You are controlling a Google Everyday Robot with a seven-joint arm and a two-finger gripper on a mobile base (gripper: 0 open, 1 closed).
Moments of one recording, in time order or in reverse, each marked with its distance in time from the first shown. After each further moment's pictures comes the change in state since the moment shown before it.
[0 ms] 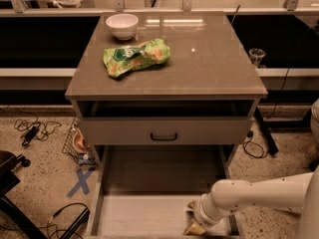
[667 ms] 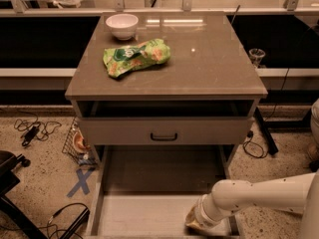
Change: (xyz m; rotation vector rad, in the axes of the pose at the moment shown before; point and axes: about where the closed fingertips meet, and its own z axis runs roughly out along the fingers) arm 0.000 -0.002 -0.002 0.005 0.000 0.001
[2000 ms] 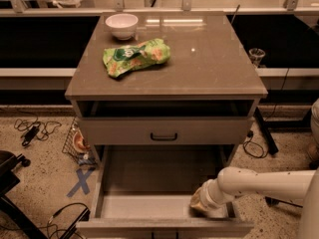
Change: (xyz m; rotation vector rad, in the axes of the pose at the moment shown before) arm 0.004 -0.074 -0.010 0.100 -0.033 -0.005
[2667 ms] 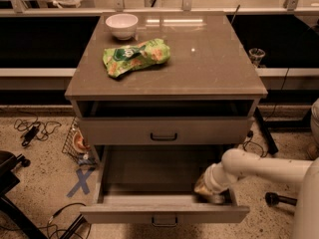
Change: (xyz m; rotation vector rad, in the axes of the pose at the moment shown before) arm 0.004 -0.062 -0.016 0.009 -0.004 -0.039
